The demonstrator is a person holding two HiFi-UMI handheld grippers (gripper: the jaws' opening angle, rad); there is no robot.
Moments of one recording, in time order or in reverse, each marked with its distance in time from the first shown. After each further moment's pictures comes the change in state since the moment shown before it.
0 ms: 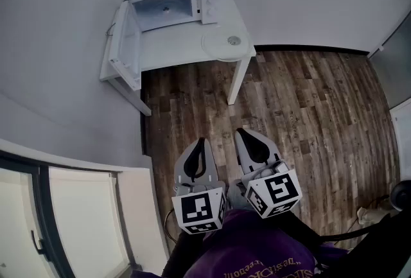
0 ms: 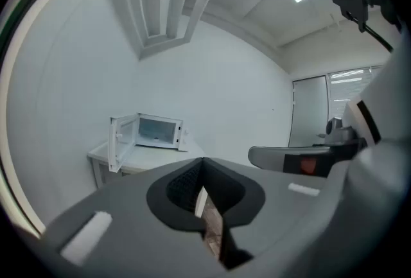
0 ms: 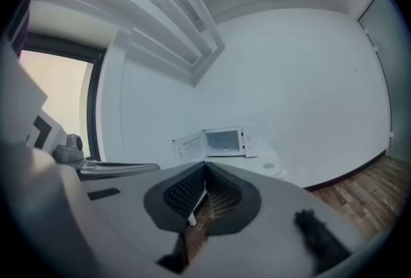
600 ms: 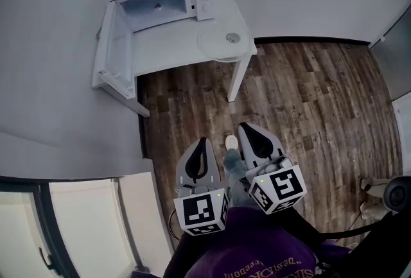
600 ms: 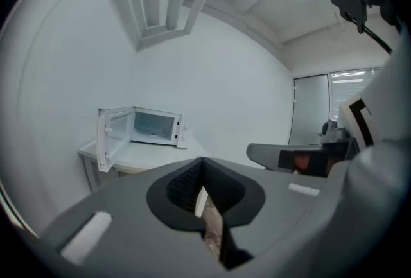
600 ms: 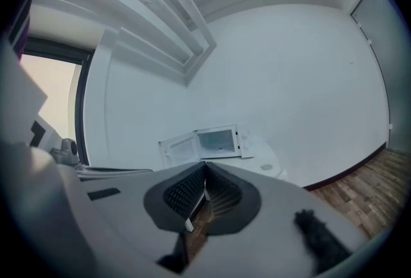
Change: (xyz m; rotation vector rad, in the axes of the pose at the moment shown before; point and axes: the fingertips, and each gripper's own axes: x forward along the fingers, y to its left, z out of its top) left arm 0.061 0.010 -0.008 -0.019 0.020 -0.009; right arm 0.053 -0.045 -0.003 0.033 -0.024 -0.012
